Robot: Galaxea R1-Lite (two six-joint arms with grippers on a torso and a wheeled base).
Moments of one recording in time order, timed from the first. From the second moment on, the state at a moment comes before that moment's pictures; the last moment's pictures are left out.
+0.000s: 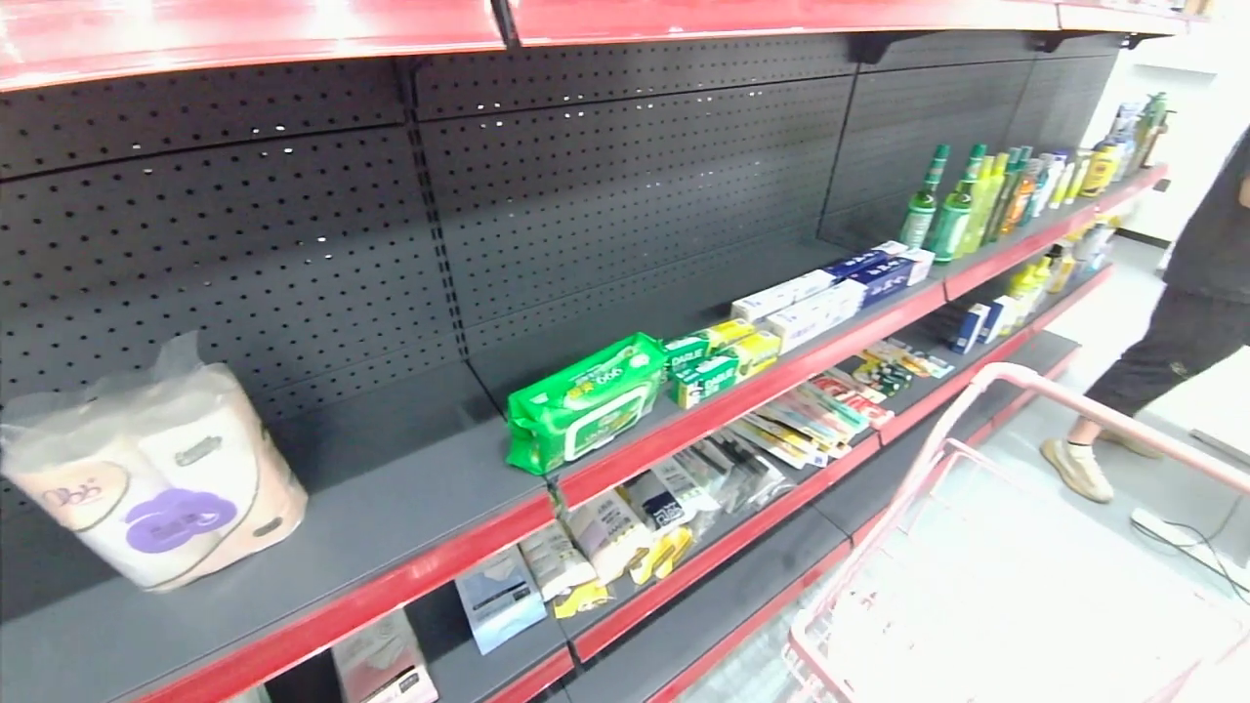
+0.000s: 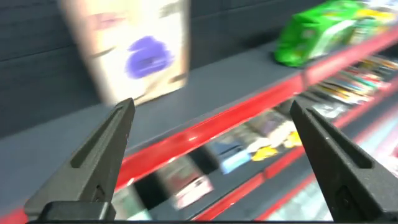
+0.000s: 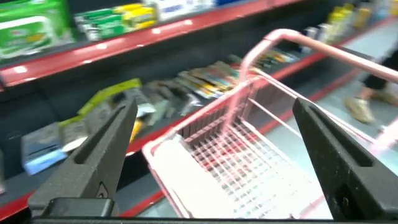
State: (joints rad) left arm -0.01 0.00 0.00 0.01 -0.02 0.01; right arm 0.00 0.00 0.00 0.00 -0.03 -0.01
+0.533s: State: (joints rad) left arm -0.01 0.00 0.00 0.01 -0.02 0.01; right arm 0.00 0.00 0.00 0.00 -0.03 0.00
